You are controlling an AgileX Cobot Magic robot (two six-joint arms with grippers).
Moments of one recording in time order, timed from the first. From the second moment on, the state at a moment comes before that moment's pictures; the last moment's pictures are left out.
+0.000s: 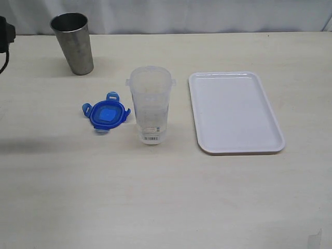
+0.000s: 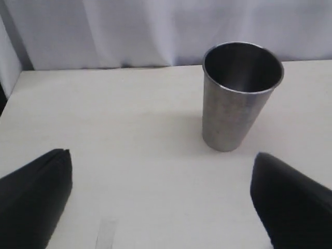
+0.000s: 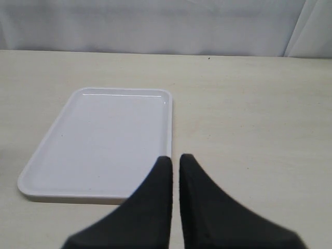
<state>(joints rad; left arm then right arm) -0.04 1.35 -0.78 0.62 0.08 -0.60 0.03 0.00 0.00 -0.06 0.35 0.01</state>
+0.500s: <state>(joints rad) -0.32 1.35 -0.77 0.49 0.36 -0.60 0.03 0.00 0.00 -0.06 0.35 0.01</state>
